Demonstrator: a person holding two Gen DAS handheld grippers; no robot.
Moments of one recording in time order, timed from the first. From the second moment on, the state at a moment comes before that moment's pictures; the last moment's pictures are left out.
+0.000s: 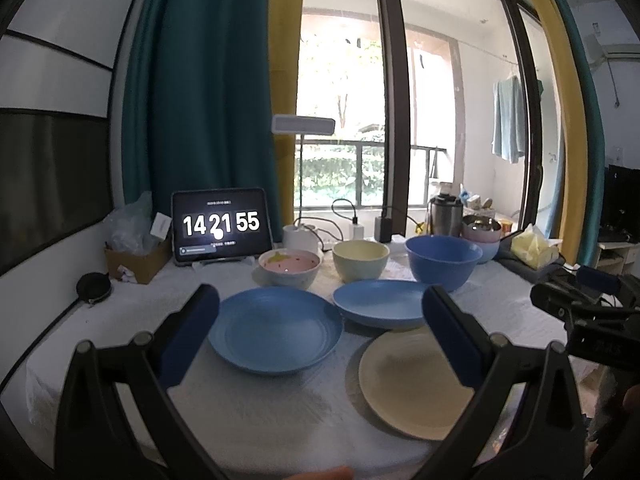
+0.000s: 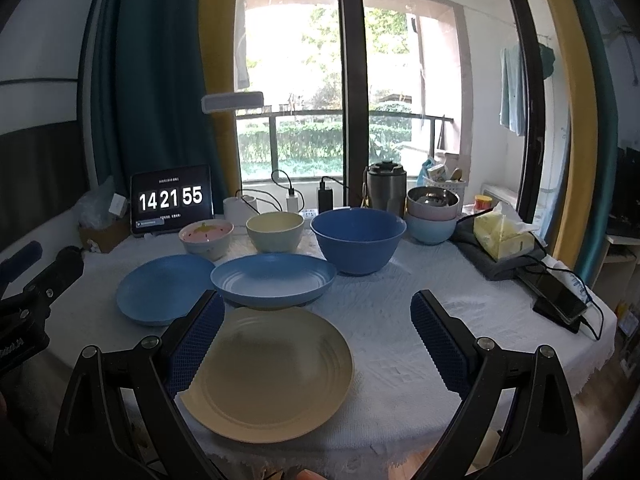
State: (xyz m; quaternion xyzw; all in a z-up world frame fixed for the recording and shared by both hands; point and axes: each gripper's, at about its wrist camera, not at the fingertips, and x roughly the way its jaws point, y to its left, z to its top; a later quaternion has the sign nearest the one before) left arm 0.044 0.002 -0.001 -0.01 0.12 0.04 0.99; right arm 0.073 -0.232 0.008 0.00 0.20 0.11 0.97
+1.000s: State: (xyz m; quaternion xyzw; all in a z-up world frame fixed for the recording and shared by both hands) left arm 0.226 0.005 -0.042 -0.03 0.30 0.03 0.95; right arm 0.240 -0.229 -0.029 0.04 0.30 0.14 0.94
